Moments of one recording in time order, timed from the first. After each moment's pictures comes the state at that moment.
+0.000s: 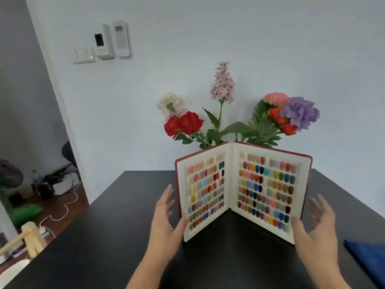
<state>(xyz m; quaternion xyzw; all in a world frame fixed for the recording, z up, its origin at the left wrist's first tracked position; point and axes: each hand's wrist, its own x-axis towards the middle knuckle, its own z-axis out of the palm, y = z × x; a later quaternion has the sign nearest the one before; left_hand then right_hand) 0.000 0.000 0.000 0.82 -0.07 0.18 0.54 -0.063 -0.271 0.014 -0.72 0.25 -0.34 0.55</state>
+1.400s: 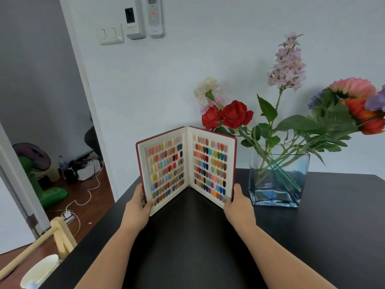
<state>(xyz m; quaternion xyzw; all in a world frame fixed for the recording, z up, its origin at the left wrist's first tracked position) 0.134 0.185 -0.027 0.86 0.08 0.12 0.49 0.147 -0.089 -0.033 -0.91 0.11 -0.11 0.39</state>
